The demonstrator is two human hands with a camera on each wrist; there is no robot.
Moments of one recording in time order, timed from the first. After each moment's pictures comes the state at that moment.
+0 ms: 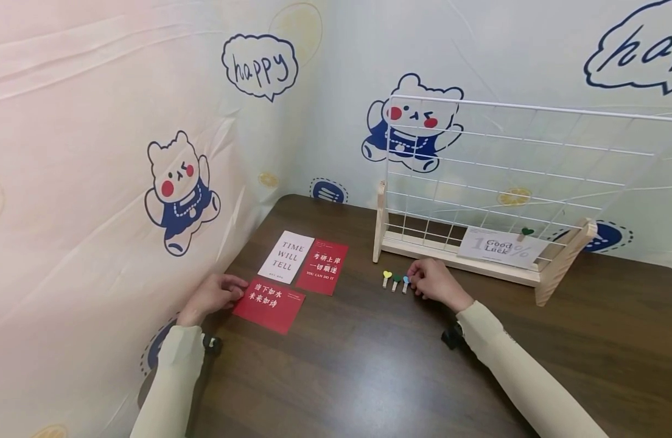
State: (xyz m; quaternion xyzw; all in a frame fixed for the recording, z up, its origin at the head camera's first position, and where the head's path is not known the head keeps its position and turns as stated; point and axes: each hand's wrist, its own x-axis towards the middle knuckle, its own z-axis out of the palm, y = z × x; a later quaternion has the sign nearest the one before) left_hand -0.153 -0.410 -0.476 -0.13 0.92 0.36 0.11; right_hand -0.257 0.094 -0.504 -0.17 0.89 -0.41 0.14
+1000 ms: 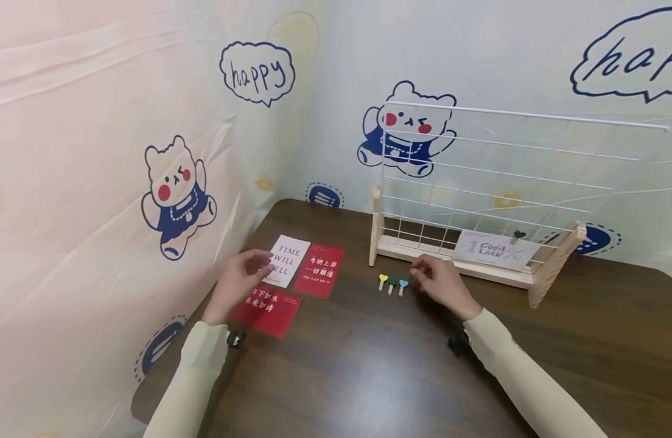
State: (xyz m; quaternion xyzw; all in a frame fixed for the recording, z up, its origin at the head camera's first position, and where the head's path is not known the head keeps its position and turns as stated) left_hand -0.172 -0.335 -0.448 0.00 0.93 0.37 -0.10; right_hand -0.247 0.111 -0.494 -0.19 0.90 -0.40 0.01
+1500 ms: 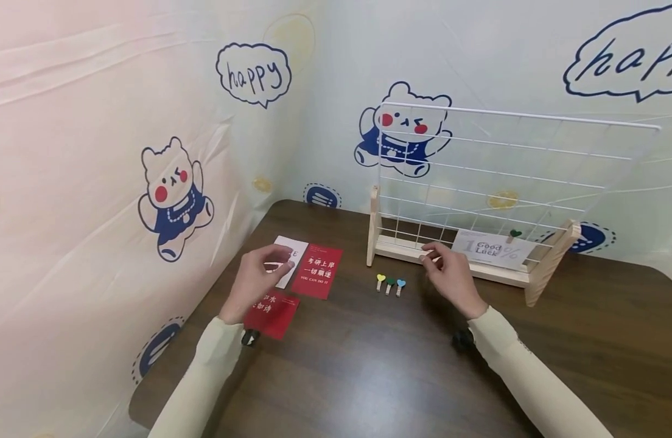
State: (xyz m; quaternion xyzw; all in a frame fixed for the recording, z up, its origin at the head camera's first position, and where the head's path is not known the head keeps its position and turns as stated) left_hand -0.180 -0.292 -0.437 0.05 0.91 0.40 -0.12; right_hand -0.244 0.122 -0.478 -0.18 0.87 -0.43 -0.13
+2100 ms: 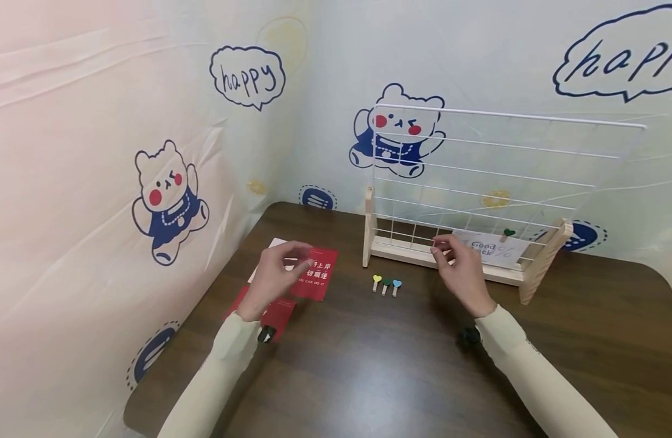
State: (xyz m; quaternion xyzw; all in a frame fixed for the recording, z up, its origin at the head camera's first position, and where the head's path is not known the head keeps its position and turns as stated) left_hand -0.193 -0.250 -0.431 0.10 0.89 0.42 -0.12; right_hand -0.241 0.140 -0.466 -0.17 0.85 -0.43 -0.24
